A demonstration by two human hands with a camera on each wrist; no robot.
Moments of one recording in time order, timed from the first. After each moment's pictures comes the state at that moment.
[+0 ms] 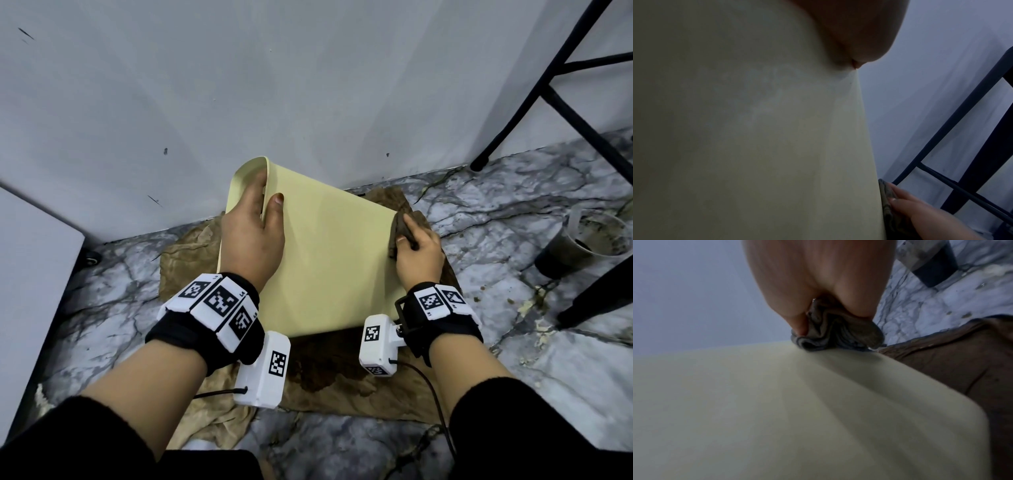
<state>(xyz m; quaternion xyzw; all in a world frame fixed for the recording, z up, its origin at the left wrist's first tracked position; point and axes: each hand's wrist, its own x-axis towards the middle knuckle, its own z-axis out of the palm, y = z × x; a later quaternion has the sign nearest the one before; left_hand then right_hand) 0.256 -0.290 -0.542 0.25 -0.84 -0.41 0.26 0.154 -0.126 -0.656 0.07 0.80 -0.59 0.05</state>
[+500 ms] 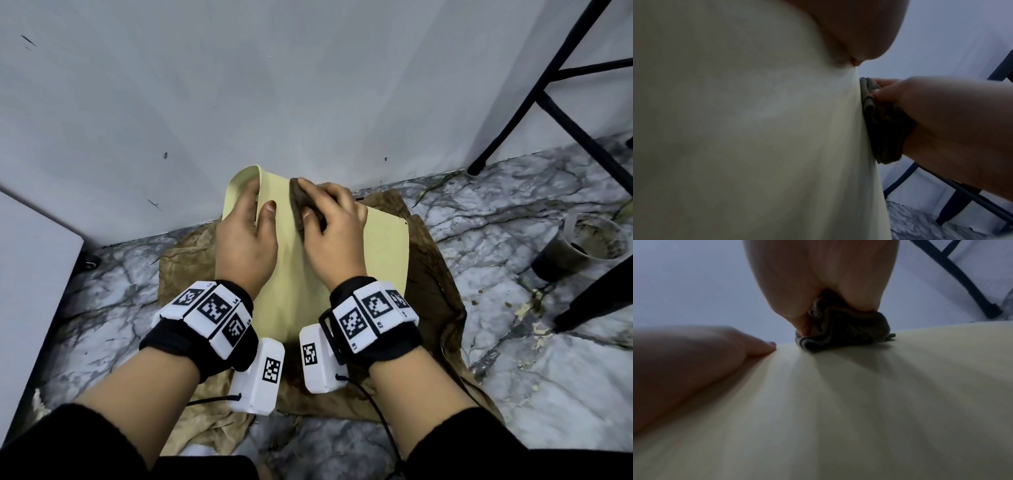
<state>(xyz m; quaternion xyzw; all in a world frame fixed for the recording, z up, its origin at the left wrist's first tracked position) 0.260 -0.292 -0.544 0.23 -0.84 -0.40 0.29 0.202 -0.209 -0.573 -0.21 0.78 -0.58 -0.05</state>
